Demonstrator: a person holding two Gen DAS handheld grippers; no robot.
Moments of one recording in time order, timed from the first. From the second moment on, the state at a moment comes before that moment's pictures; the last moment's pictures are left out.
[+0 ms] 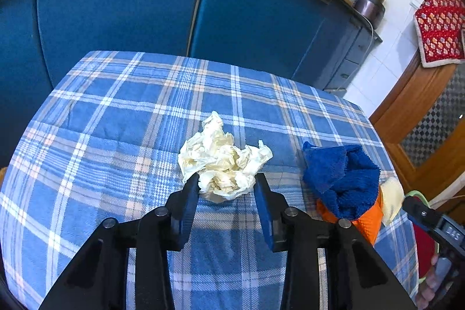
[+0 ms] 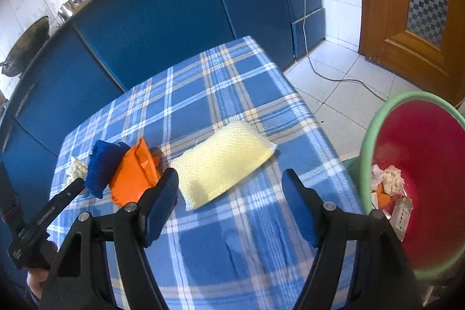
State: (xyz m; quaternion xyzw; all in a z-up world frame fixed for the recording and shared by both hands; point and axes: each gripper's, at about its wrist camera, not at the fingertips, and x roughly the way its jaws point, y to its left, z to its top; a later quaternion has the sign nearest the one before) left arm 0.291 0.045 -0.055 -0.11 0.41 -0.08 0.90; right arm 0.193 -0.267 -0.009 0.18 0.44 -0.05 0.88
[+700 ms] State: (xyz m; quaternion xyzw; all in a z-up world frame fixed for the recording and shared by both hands) left arm 0.291 0.048 -0.059 -0.12 0.40 -0.08 0.90; right arm 0.215 -0.242 -0.021 0.17 0.44 -0.04 0.88
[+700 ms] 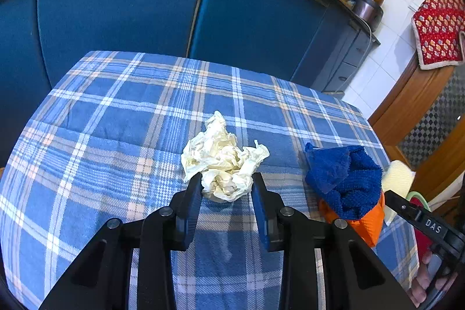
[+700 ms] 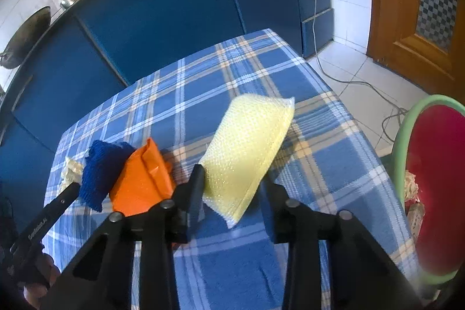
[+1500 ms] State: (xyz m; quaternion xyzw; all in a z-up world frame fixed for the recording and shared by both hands) left arm 0.285 0.049 -0.054 -0.12 0.39 -0.09 0.91; right arm 0.118 -0.253 0.023 0.18 0.38 -0.02 0.91
